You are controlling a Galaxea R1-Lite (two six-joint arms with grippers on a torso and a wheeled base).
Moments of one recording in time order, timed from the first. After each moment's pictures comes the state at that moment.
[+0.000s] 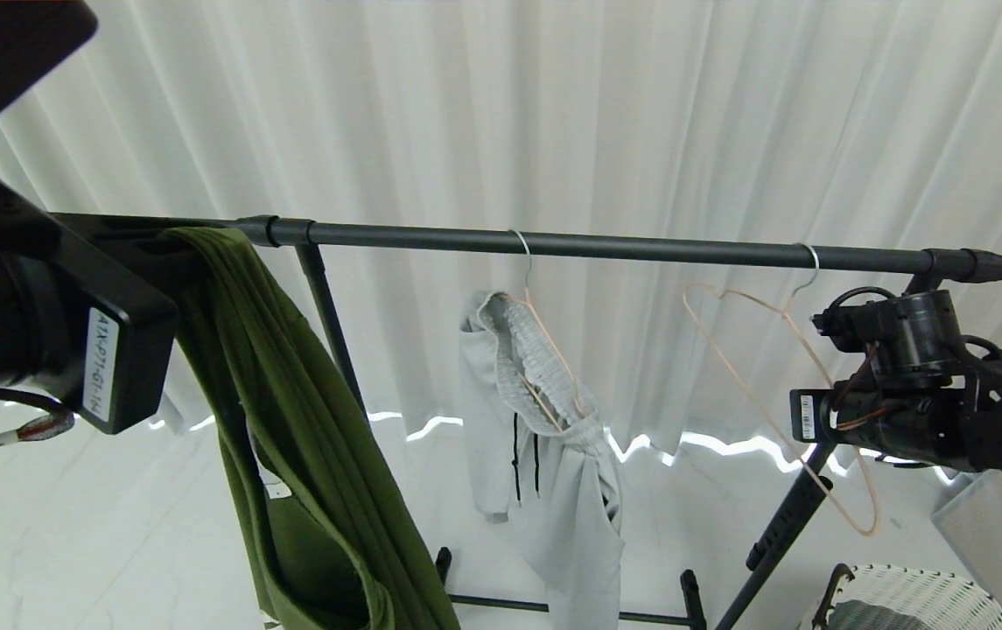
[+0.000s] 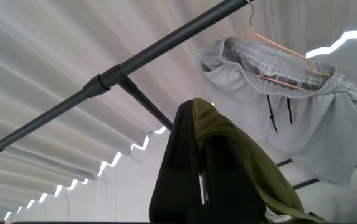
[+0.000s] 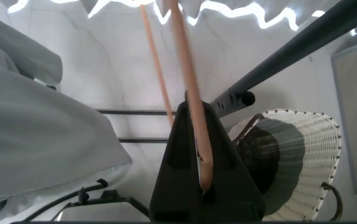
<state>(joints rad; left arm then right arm) -0.93 1.19 -1.18 0.25 0.67 0.38 0.34 1.72 -0.85 -0.23 -0.30 0.23</state>
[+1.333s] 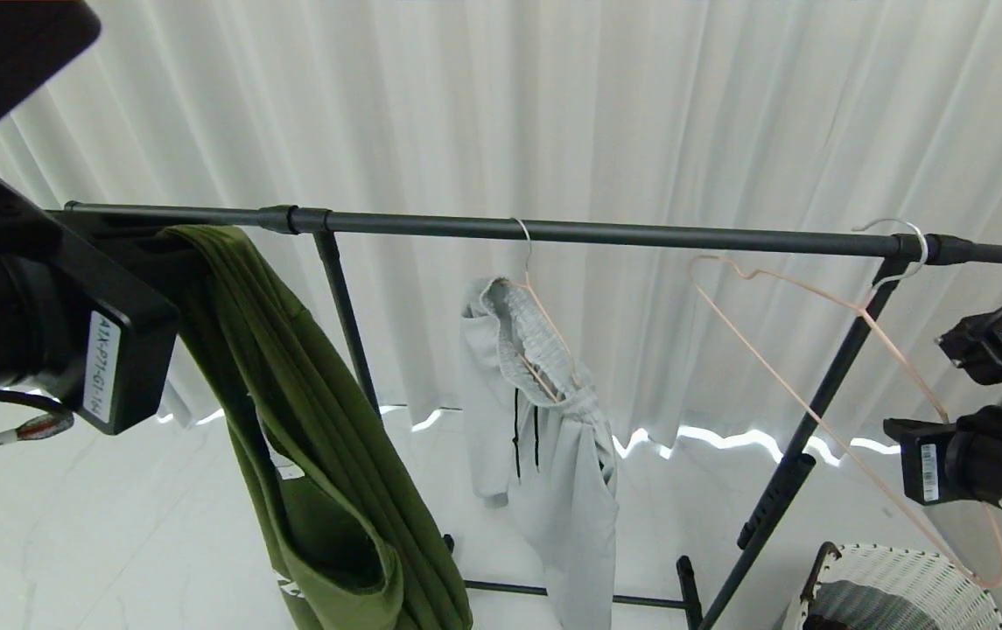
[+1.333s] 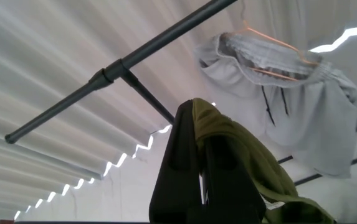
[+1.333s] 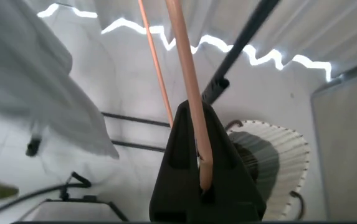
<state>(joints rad) -0.93 1.19 -1.17 0.23 0.67 0.42 0.40 1.28 -0.56 -0.26 -0.29 0.05</state>
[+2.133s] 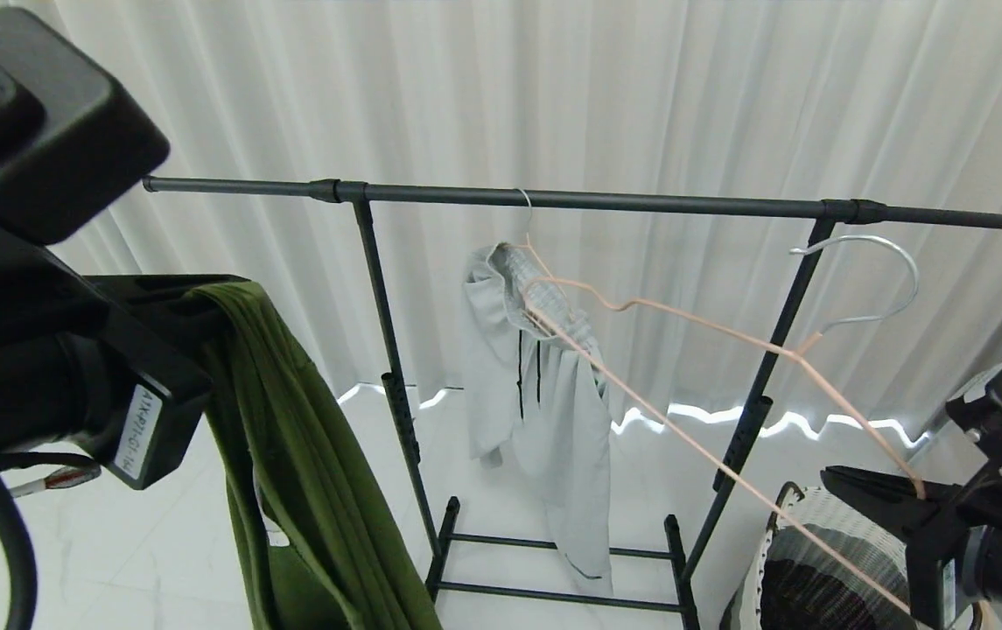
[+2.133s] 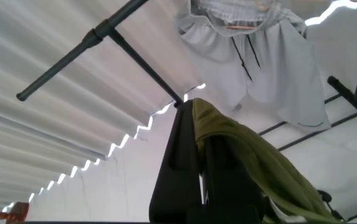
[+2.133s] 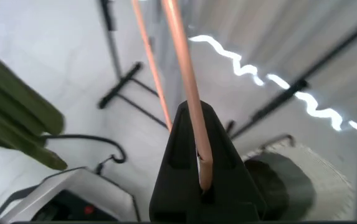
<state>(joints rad) -0.92 1.19 -1.08 0.23 0.67 0.41 0.85 1.13 -0.51 -0.25 -0.28 0.02</state>
